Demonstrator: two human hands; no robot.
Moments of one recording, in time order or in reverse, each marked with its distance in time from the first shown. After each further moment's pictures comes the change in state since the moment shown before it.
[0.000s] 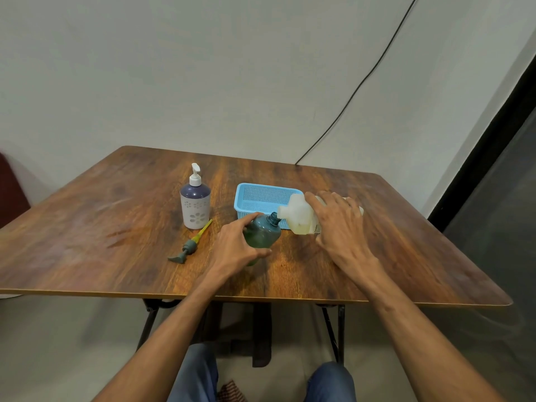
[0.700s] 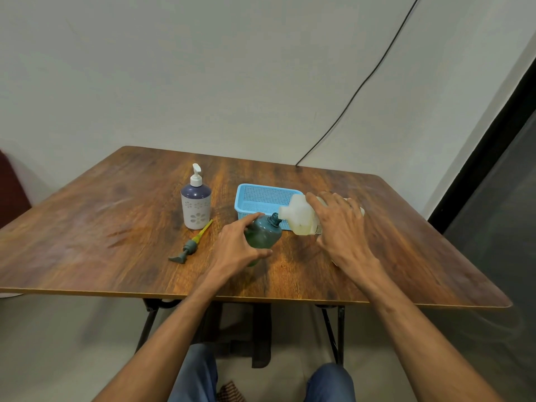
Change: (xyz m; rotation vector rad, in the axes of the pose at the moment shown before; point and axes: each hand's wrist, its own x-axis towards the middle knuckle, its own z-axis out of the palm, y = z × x) left_hand 0.000 0.002 0.001 0.009 0.007 -0.013; right_hand -0.001 0.000 -0.002 -0.014 -0.002 -0.004
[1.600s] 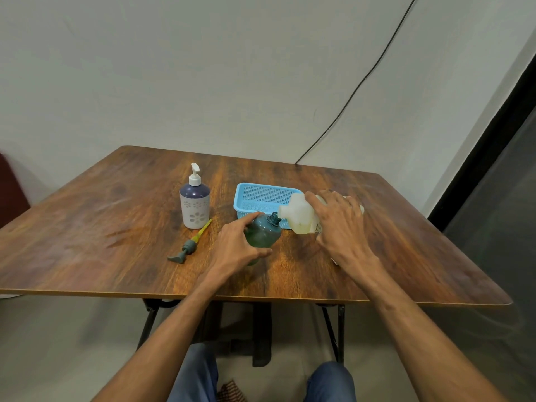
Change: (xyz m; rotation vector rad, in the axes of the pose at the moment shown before) left_hand 0.000 0.004 -0.002 -0.009 -0.031 -0.012; right_hand 0.003 0.001 0.002 -0.007 -0.026 0.006
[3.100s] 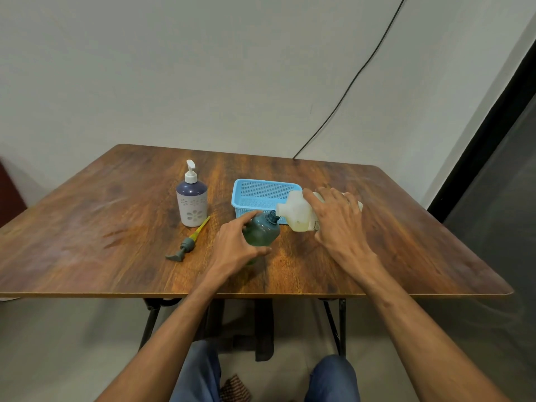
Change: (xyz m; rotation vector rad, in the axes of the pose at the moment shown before) left_hand -0.003 0.001 0.003 0.038 -0.045 -0.026; right_hand -0.003 0.004 0.011 0.025 0.052 -0.001
